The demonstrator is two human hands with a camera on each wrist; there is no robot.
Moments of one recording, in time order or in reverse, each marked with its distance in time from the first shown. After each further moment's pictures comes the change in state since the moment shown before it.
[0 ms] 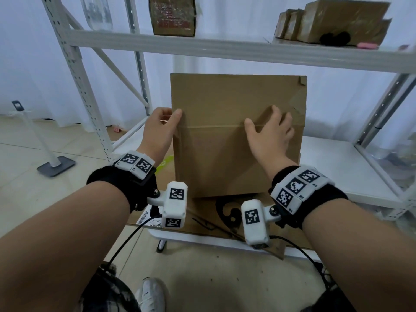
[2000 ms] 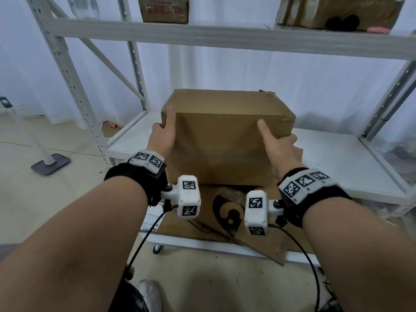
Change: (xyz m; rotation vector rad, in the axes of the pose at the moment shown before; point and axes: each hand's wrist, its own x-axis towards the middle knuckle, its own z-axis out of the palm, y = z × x) left_hand 0.017 -0.028 0.034 0.102 -0.089 -0.462; right_hand 0.030 0.052 0.012 0.455 -0.136 0.468
